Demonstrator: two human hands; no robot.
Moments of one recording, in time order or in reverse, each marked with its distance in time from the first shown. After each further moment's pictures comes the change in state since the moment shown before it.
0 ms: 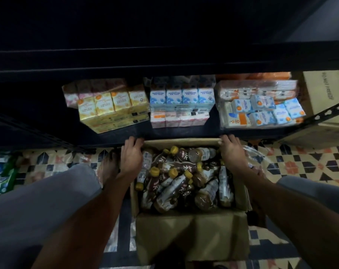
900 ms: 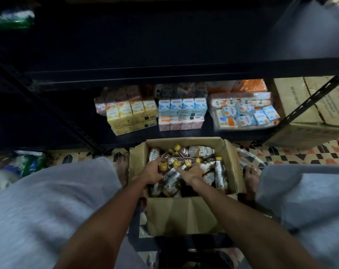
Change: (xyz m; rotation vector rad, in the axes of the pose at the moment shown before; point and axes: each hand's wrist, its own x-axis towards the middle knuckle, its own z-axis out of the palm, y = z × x) left_hand -0.084 0.050 -0.063 -0.285 -0.630 -0.107; right_hand -0.118 -0.158 0.002 0.637 -0.439 0.625
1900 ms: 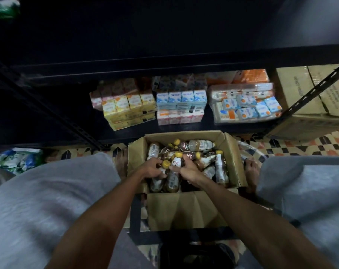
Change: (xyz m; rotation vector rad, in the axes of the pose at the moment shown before) left_hand 0.019 -0.011 0.001 -0.053 -0.218 -0.141; right_hand 0.002 0.004 -0.001 0.229 -0.308 -0.228
